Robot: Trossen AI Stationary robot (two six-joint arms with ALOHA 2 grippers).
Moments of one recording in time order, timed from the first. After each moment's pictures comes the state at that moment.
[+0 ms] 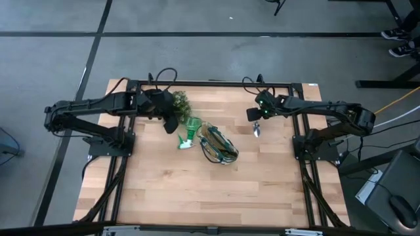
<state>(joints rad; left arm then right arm) 0.17 1.06 1.07 -0.72 -0.19 -0.36 -0.51 1.34 0.66 -0.44 0.09 0.75</state>
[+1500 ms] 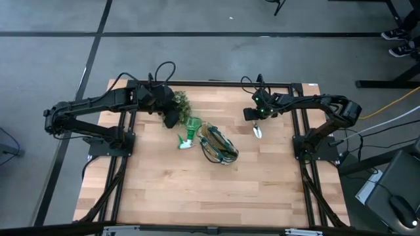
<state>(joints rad) 0.27 1.06 1.07 -0.71 -0.13 -0.30 -0.58 1.54 0.66 -0.31 -0.11 0.74</state>
